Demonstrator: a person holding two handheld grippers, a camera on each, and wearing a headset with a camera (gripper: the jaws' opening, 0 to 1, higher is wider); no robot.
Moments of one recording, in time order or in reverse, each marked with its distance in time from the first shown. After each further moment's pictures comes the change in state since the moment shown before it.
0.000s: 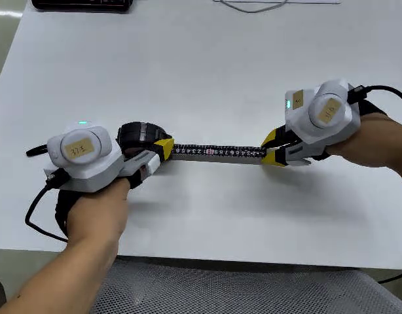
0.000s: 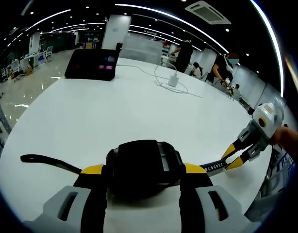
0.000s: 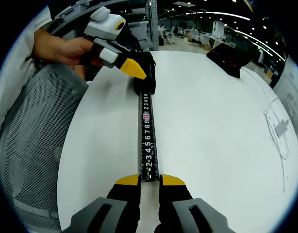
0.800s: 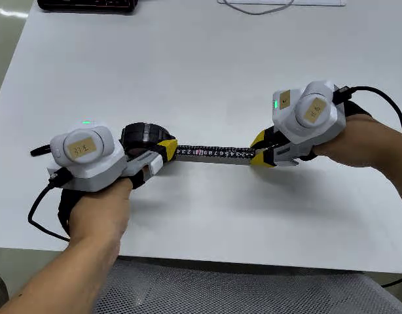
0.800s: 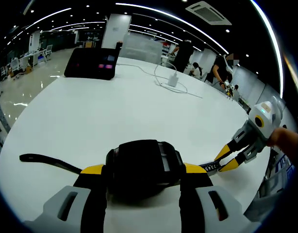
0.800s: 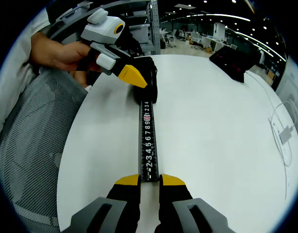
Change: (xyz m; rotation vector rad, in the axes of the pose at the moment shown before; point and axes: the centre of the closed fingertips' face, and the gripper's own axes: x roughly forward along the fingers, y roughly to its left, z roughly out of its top) left arm 0.000 0.000 0.000 -0.007 0.006 -0.010; right arm 0.014 0.001 0.021 -0.003 -0.033 0.022
